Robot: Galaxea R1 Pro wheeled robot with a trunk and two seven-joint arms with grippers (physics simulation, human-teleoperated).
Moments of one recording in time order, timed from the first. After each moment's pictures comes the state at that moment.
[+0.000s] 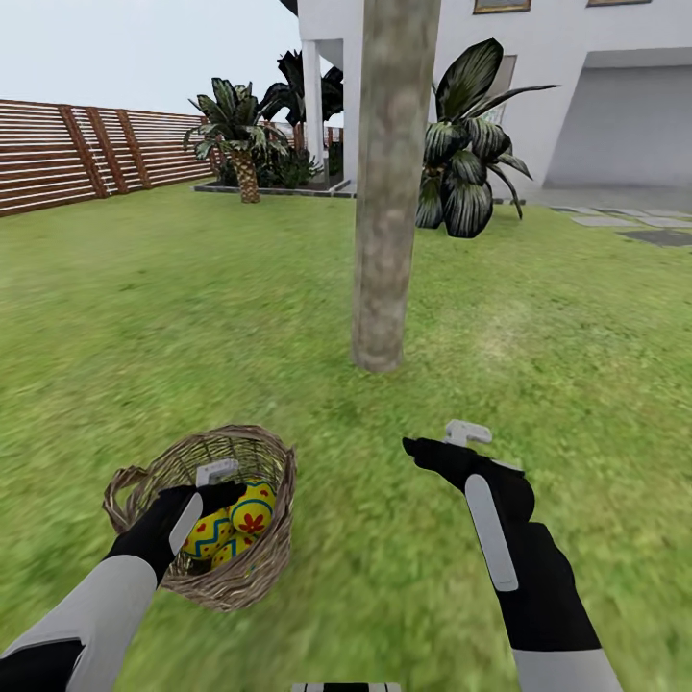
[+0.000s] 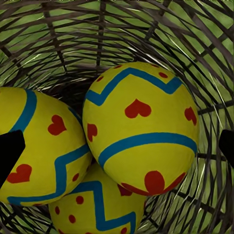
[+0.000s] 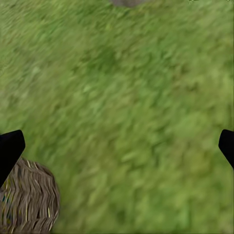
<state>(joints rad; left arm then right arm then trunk) -0.78 0.07 0.11 -0.54 0.18 0.45 0.00 -0.50 0.12 0.03 -1.54 -0.31 0.86 -0.21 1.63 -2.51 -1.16</state>
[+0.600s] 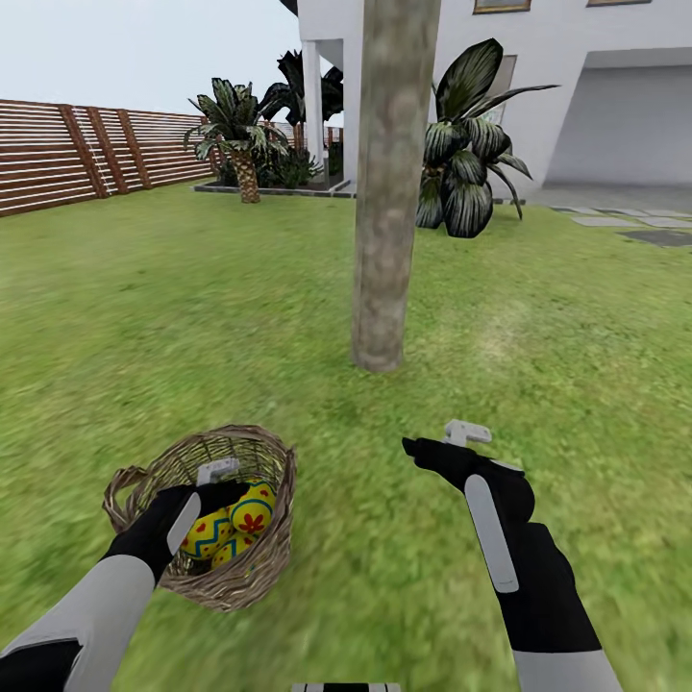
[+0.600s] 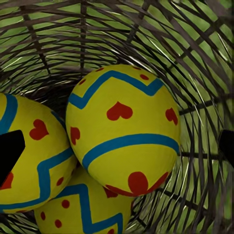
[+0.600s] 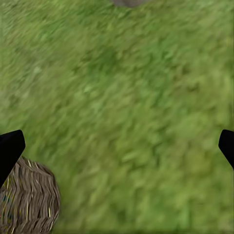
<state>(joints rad) -0.78 0.08 0.11 -0.54 0.18 0.45 -0.07 -0.50 0.12 0.03 -1.55 -0.31 0.86 -0.21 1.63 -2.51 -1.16</state>
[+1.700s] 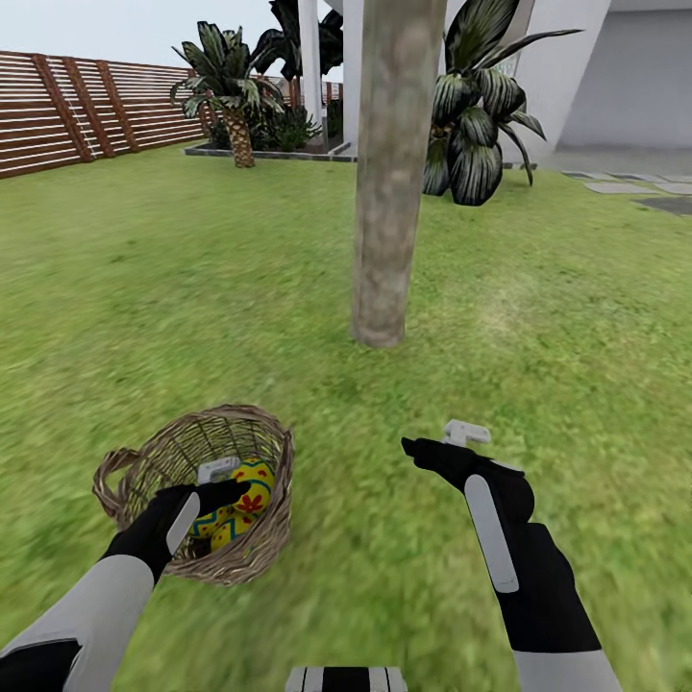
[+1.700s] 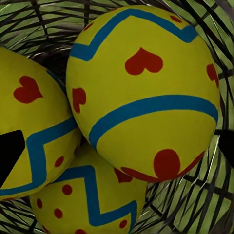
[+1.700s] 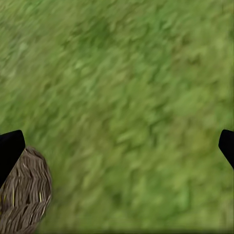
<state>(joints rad) -0.78 0.08 0.11 -0.54 0.18 0.45 -0.08 -0.50 0.12 0.03 -1.54 -0.32 0.86 -0.21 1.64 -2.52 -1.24</state>
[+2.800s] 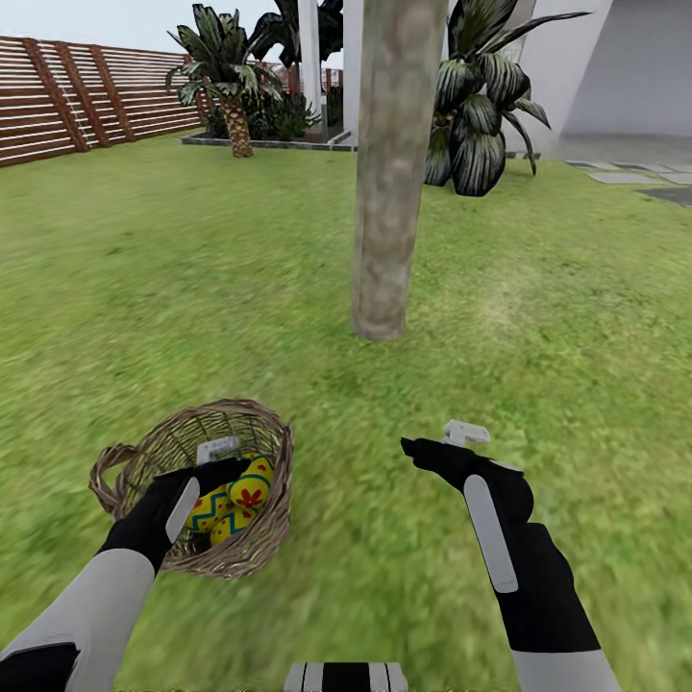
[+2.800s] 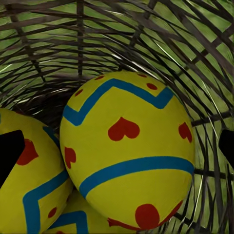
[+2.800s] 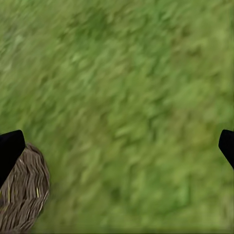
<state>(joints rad) -0.78 0.07 0.11 -0.66 0.18 0.43 -0.07 -0.50 0.12 0.03 -1.54 -0.32 0.86 -0.21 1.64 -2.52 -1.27</state>
